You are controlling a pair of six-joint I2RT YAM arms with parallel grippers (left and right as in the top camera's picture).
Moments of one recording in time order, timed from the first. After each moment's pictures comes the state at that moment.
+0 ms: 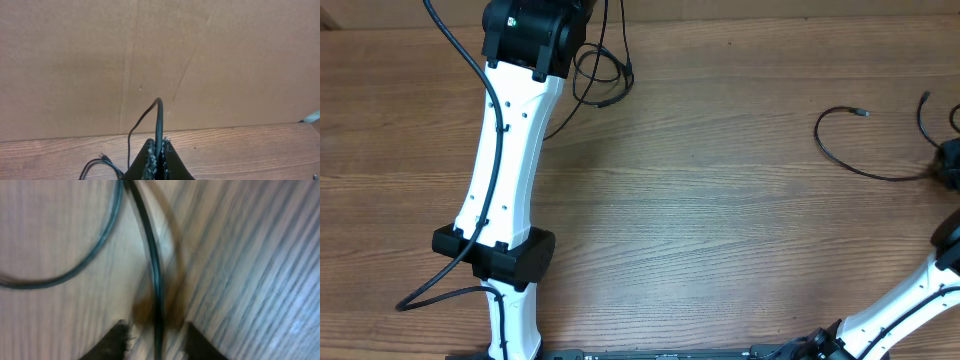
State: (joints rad) left arm -0.35 2.11 2.66 -0.91 -0.08 -0.28; right arm -0.75 2.27 1.77 -0.85 -0.07 0.60
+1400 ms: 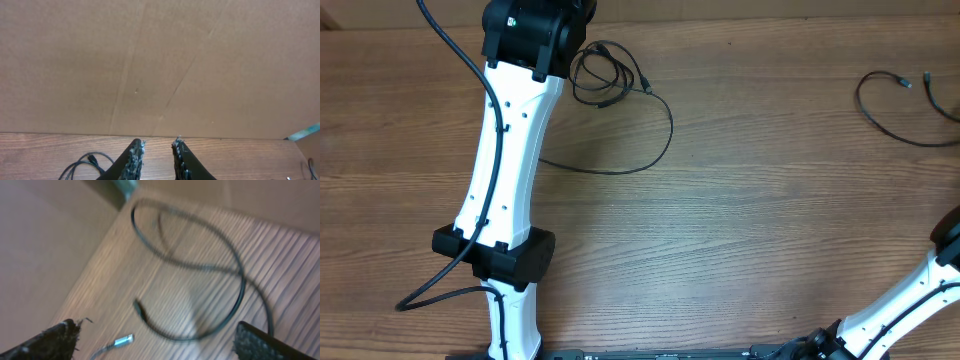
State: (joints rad) left arm -0.35 2.11 2.66 -0.88 -0.09 -0.39; right arm -0.75 2.31 1.97 -0.38 -0.25 0.46
